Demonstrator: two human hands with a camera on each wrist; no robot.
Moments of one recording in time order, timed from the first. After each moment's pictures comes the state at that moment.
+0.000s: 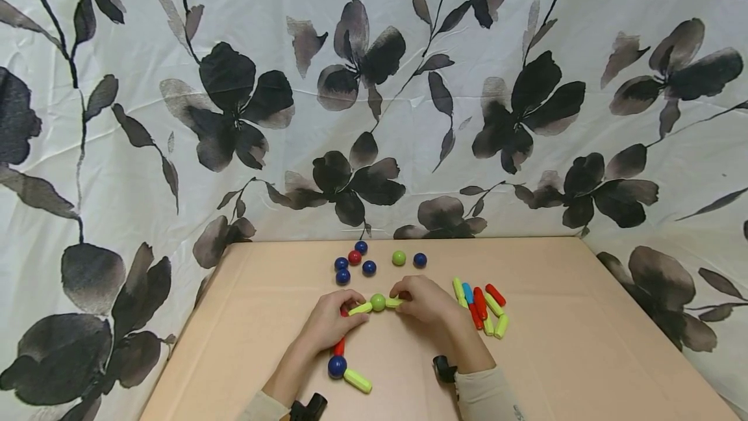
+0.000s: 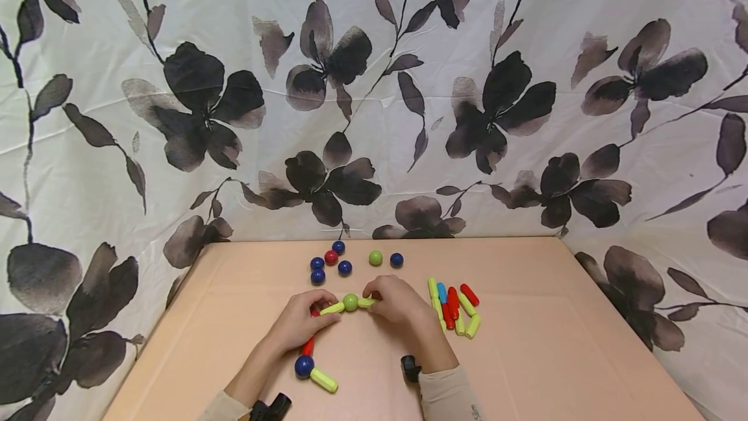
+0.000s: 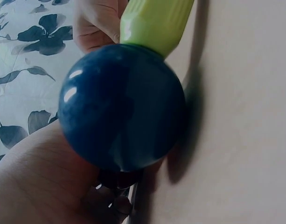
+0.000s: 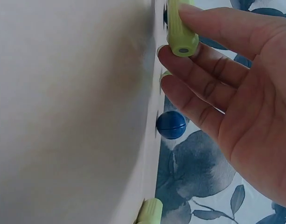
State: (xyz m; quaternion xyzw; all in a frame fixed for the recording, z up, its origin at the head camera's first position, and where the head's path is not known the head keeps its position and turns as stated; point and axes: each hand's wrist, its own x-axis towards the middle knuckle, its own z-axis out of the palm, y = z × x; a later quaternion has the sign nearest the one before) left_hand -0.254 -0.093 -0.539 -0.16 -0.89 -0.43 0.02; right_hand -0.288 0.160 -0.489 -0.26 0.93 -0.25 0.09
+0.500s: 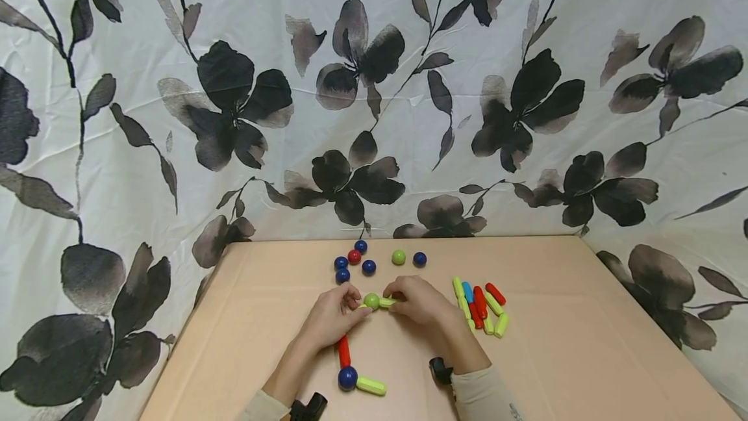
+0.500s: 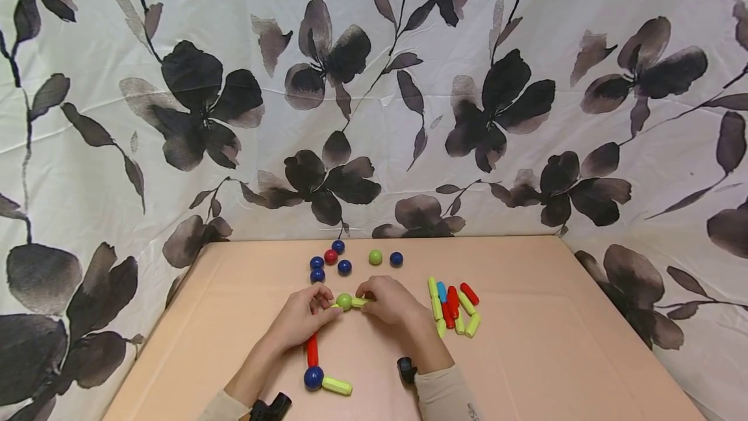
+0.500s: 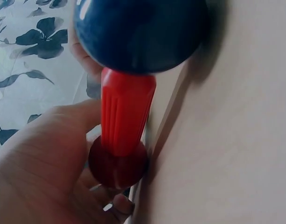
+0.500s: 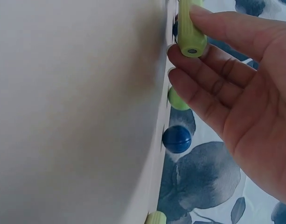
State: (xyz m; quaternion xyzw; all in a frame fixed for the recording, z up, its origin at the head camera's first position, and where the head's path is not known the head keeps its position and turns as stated) left_hand -0.256 -0.091 -0.535 -0.14 -0.88 -0.45 0.00; right_hand -0.288 0.150 -0.495 -0.28 0.92 -0.25 0.07
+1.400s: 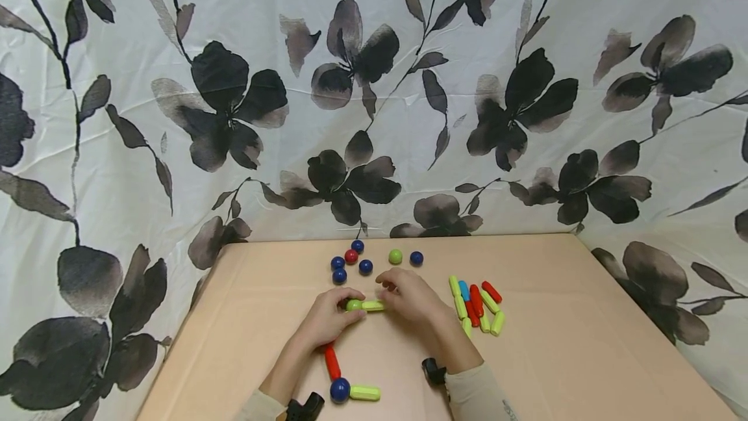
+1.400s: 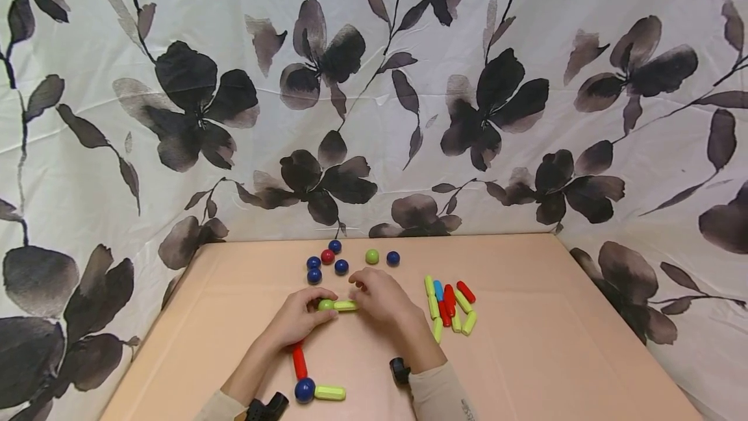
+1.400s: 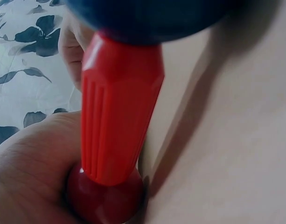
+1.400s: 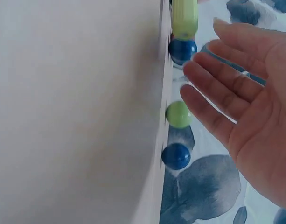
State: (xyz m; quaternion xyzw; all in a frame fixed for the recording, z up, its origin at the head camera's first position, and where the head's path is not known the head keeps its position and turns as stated) left_hand -0.259 -0.092 -0.536 -0.16 -0.88 -0.45 0.00; right_hand -0.288 0.142 -0.496 -0.25 0.92 -0.30 0.02
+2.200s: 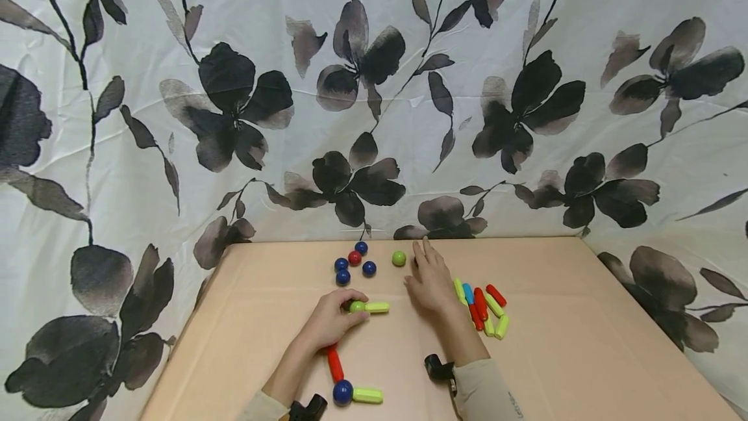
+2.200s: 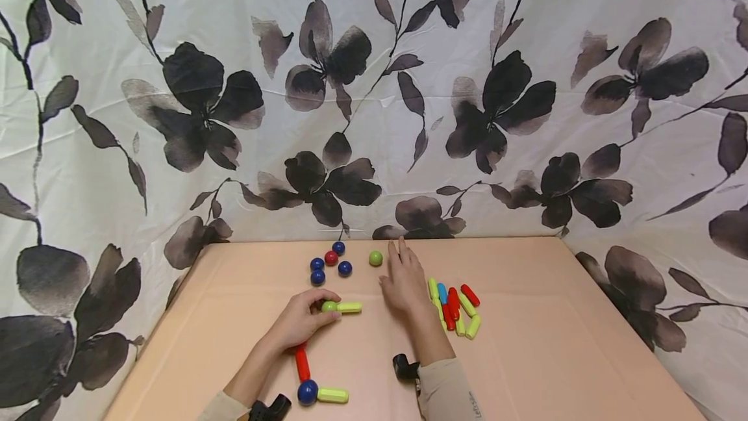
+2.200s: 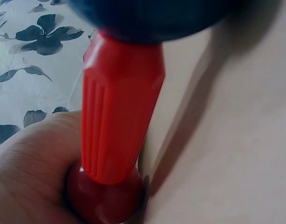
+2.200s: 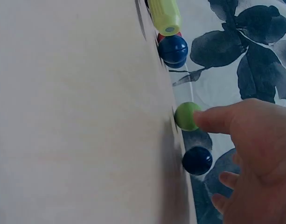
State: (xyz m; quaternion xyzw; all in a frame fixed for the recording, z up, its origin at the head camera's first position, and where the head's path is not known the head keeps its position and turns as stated) left_hand -0.258 -0.094 -0.536 -0.17 -0.87 -0.46 -0.01; right_hand -0.318 0.172 -0.520 -0.12 0.95 -0.26 -0.08
